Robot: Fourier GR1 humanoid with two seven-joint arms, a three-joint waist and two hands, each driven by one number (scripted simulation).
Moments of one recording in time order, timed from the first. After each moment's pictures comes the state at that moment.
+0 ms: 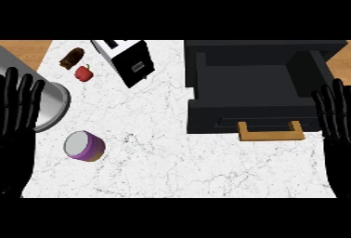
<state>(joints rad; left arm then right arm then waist) -0.03 0.08 0.05 -2.10 0.00 -0.01 0.01 0.04 -0.10 -0.01 -2.10 0.02 -0.01 0.02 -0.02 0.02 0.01</state>
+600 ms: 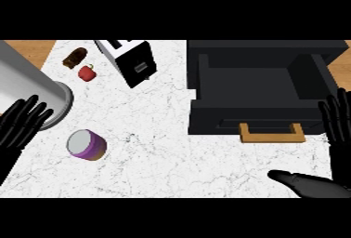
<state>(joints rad) 0.11 0.35 0.18 -1.99 0.41 -0.42 0.10 0.10 -0.08 -0.07 -2.08 -0.01 -0.06 0.15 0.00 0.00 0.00</state>
